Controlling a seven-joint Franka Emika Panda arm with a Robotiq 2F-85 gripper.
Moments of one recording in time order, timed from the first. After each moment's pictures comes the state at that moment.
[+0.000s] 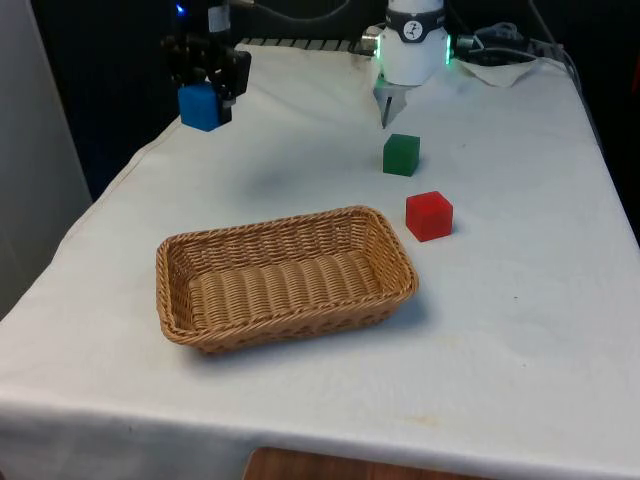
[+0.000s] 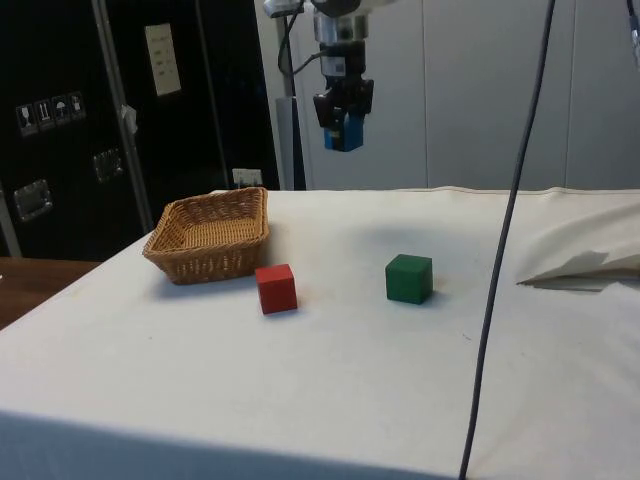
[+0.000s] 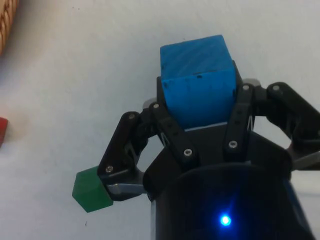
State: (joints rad) arm 0.03 0.28 -0.49 -2.09 0.11 2.42 -0.17
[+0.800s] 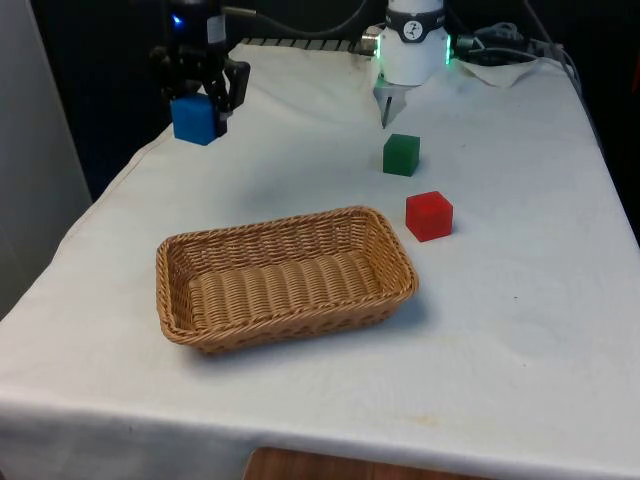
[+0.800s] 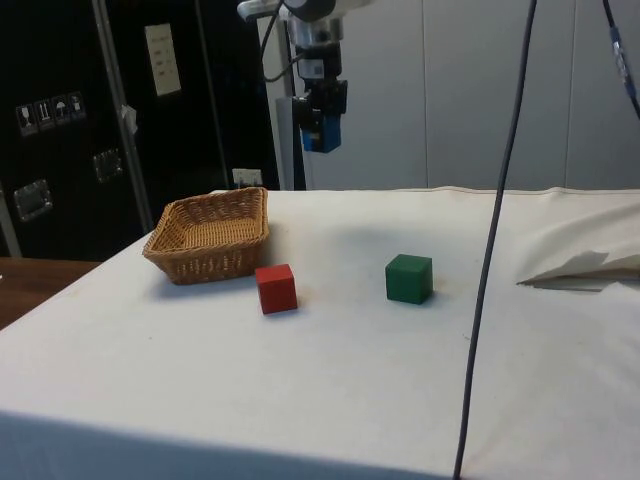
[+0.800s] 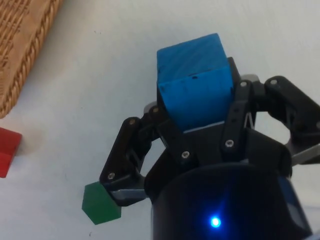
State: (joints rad) arm 0.03 0.37 -0.47 -1.96 0.12 2.38 -0.27
